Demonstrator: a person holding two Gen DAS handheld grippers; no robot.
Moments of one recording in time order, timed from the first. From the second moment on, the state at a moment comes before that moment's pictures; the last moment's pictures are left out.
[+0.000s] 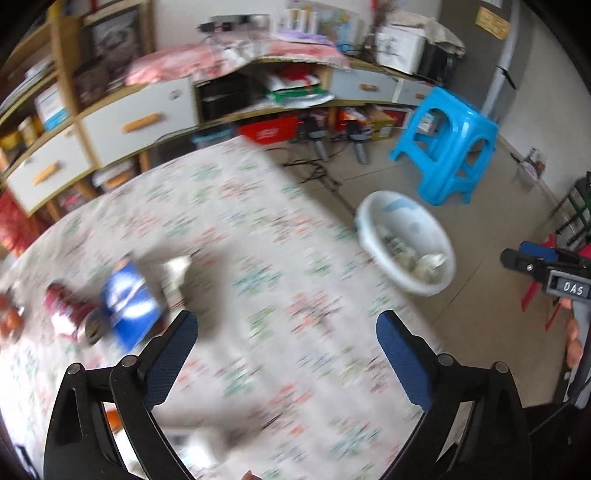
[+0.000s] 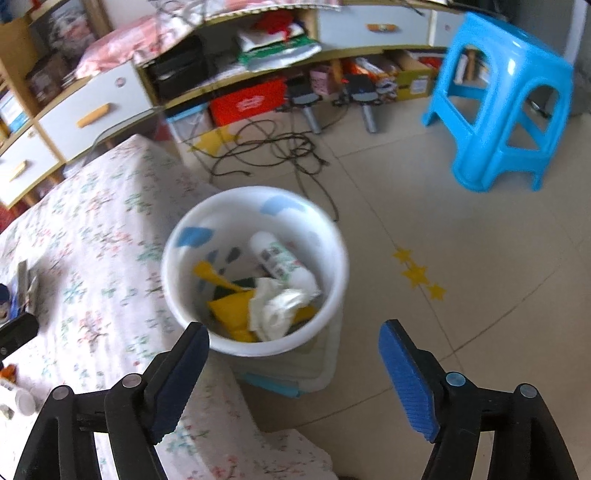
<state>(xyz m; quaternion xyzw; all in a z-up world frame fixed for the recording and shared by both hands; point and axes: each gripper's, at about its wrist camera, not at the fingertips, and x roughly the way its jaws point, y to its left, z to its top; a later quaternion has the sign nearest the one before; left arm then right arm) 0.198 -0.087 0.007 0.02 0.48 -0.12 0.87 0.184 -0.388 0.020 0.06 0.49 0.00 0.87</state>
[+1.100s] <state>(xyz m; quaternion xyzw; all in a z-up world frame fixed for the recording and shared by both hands) 0.116 0.101 -0.084 -0.10 0.57 -0.04 0.82 0.172 -0.146 -0.020 -0.10 0.53 0.17 0.83</state>
